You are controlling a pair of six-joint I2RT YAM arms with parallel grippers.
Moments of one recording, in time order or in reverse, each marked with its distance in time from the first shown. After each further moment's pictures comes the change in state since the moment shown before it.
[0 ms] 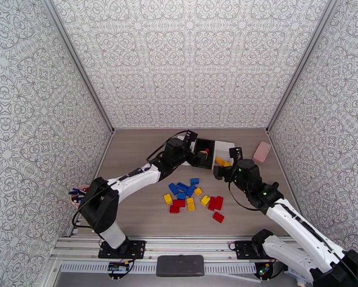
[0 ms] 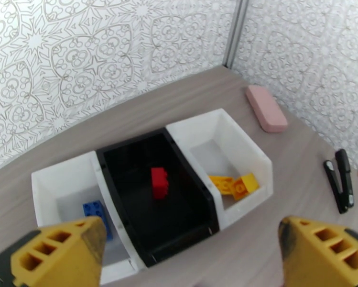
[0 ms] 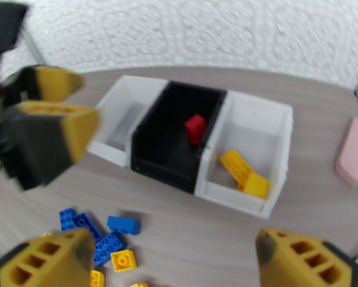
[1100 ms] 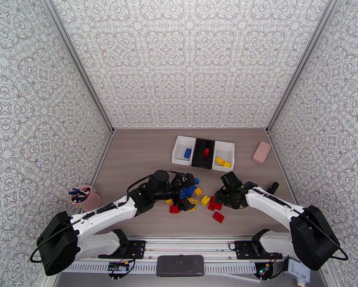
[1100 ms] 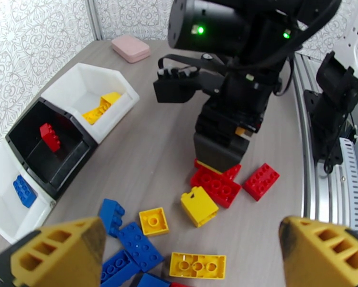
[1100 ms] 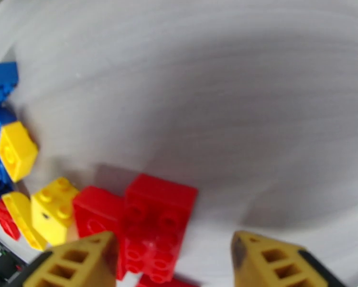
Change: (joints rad) left arm -0.132 -0.417 -0.483 -0.041 0.298 0.338; right arm 0.000 0.344 -0.142 -0.235 -0.272 0.350
